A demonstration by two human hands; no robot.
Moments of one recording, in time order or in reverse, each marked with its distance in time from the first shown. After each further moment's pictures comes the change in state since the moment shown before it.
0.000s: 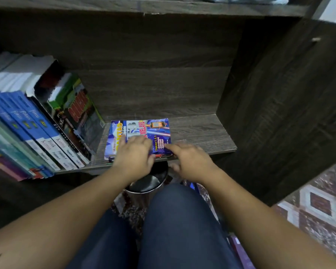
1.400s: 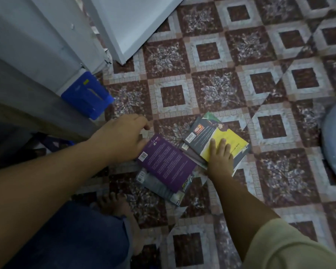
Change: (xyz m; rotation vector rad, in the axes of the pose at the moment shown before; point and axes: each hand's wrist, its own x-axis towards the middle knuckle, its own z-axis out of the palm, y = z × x) left_hand 0.017 0.406 0.184 -0.051 -0.705 0.801; right_hand -0.392 0.284 0.358 0.233 -0.350 1.344
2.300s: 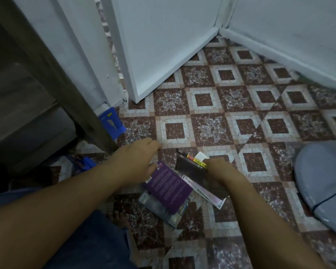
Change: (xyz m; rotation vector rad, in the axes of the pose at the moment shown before) left_hand -0.077 0.025 -0.052 -0.025 0.126 0.070; right_hand -0.076 -0.017 -0.190 -0.008 -0.124 -0.306
